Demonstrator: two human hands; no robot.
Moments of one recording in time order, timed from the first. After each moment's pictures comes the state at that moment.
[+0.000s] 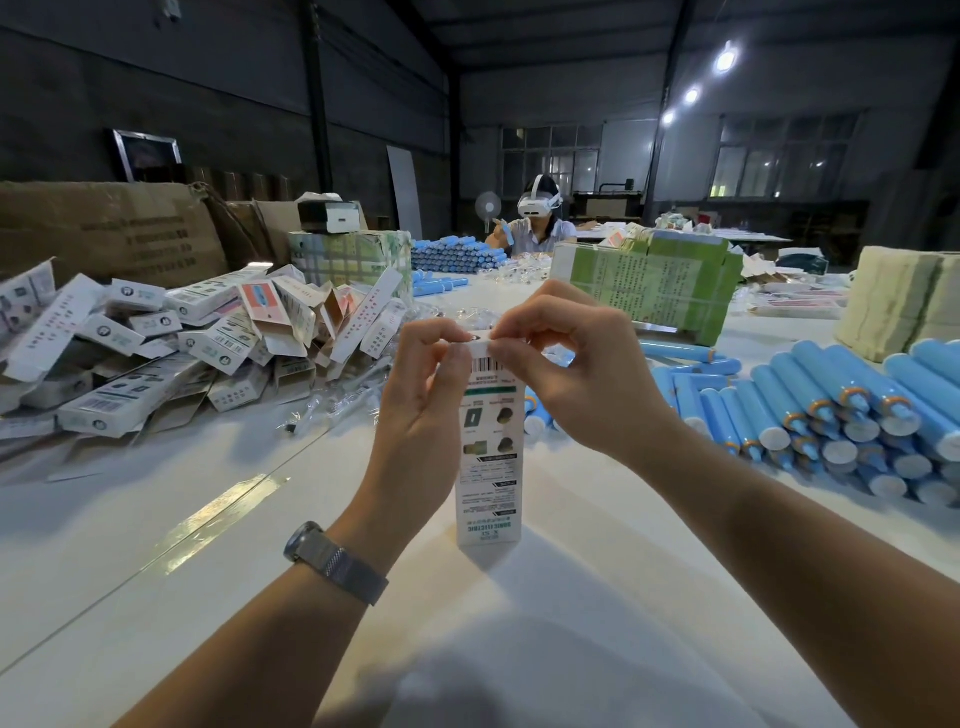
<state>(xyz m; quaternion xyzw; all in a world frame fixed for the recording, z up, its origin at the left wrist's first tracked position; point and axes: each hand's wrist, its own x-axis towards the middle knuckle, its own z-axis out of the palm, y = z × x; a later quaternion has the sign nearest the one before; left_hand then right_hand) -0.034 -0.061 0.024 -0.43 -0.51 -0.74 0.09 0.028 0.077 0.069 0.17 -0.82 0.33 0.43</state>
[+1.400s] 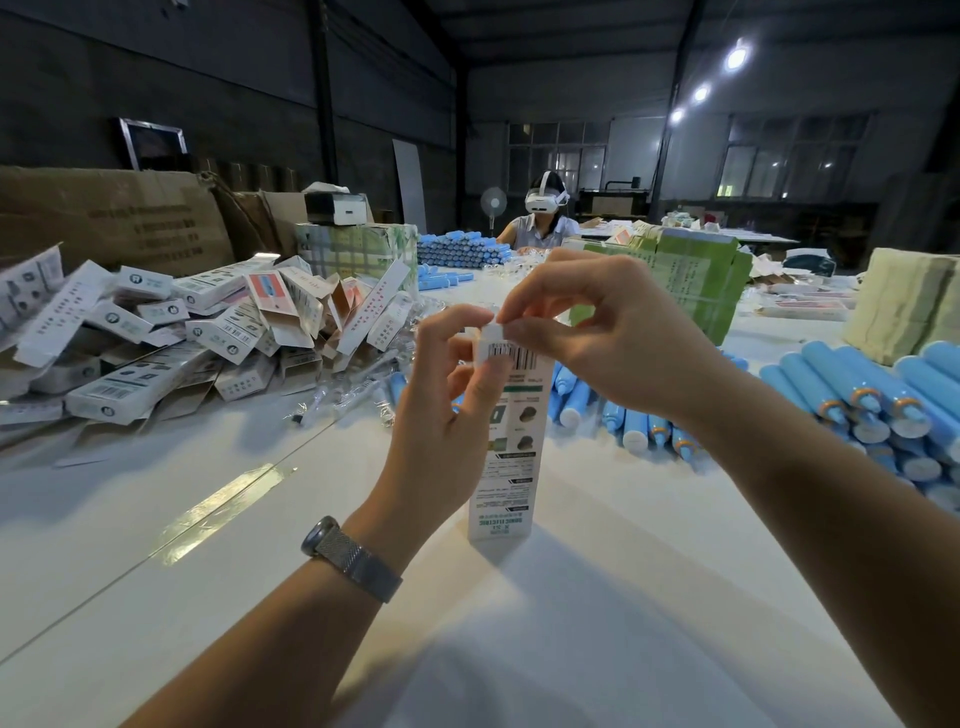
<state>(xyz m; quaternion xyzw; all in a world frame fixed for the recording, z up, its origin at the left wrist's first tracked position) -0.034 -0.060 0.021 -0.49 -0.54 -0.67 0.14 0.045 0.074 0.107 0.14 -0.89 0.27 0.33</state>
